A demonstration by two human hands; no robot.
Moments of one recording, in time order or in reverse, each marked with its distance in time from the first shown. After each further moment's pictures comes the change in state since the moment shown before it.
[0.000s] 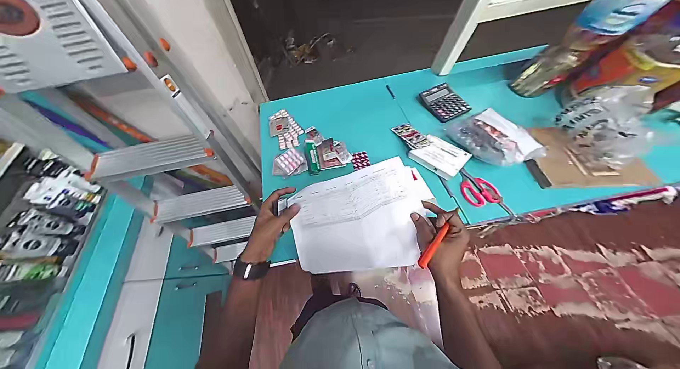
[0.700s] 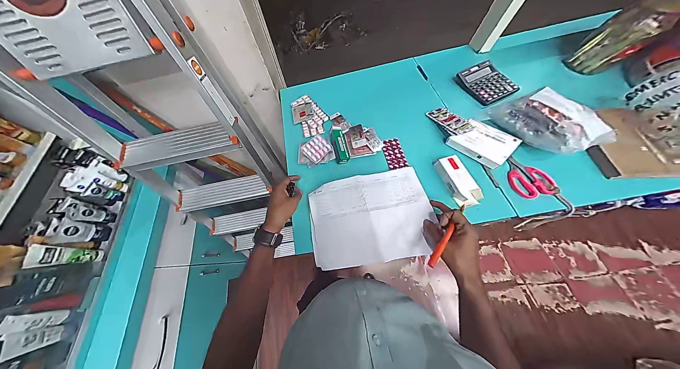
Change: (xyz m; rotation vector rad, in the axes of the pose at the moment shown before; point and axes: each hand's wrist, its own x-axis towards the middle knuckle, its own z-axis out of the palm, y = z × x) left_hand 0.054 -0.043 -0.075 0.651 0.098 -0.068; right_hand -0.036 0.024 0.019 -0.323 -0.297 0.092
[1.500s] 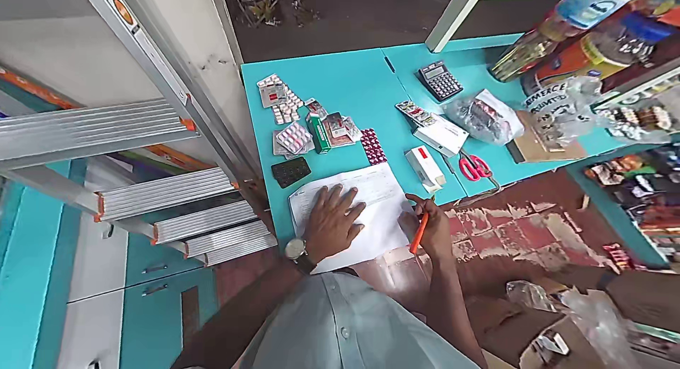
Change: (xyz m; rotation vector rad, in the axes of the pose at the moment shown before) left_hand -0.060 0.032 0.095 0.580 -0.286 0.848; right_hand -0.008 -0.021 0.002 -0.263 -0.019 0.072
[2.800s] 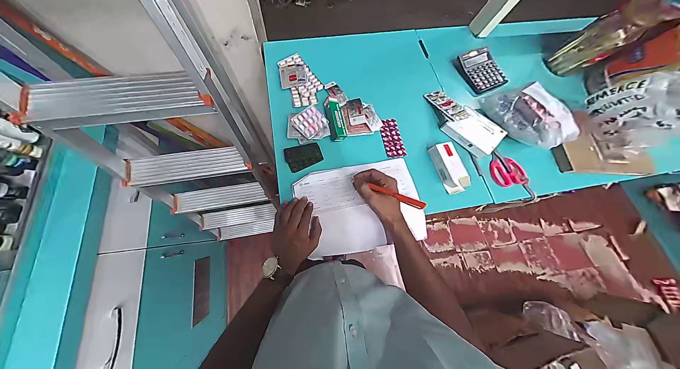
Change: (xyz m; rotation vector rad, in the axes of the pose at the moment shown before) left_hand -0.091 -0.027 0.052 0.223 0.601 -0.370; right_hand 0.046 -0.050 0.114 0.437 -0.244 -0.121
